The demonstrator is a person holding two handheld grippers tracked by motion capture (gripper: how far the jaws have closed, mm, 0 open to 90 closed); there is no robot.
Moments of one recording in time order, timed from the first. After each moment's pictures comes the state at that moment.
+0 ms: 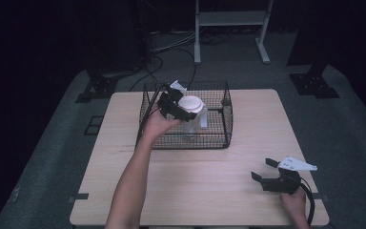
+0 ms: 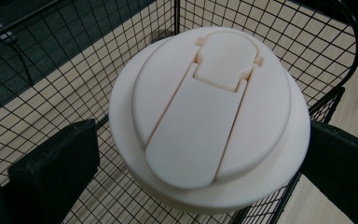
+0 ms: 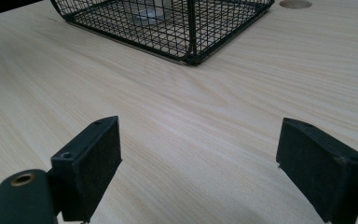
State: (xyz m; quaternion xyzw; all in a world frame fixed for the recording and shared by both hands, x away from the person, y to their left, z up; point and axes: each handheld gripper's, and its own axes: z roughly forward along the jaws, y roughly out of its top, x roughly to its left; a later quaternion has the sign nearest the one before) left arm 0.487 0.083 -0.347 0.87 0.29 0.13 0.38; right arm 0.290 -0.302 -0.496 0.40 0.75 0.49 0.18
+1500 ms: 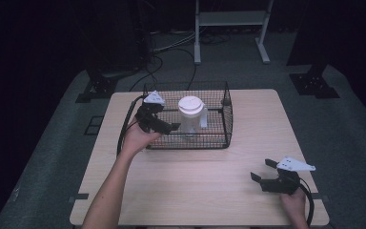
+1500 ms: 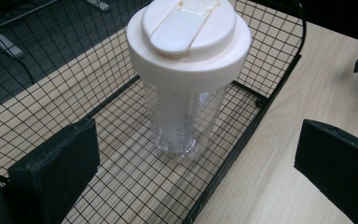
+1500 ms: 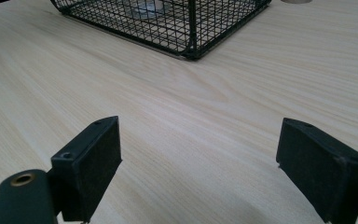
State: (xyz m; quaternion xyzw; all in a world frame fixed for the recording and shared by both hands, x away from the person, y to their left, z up) left arm 0.431 0.142 -0.343 0.86 0.27 0.15 0.42; right arm 0.289 -0.299 -0.497 0.40 0.76 0.48 0.19
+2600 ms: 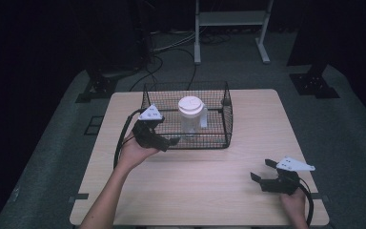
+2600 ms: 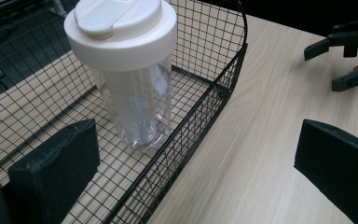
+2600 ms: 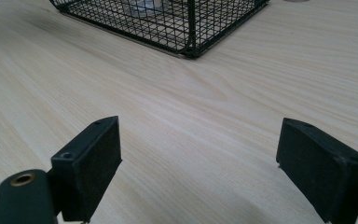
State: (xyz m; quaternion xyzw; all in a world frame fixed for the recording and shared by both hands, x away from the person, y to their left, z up) left arm 0.387 0.147 -0.354 0.85 0.23 0.13 0.45; right arm 0.289 -0.298 -0.497 0.40 0.76 0.48 0.19
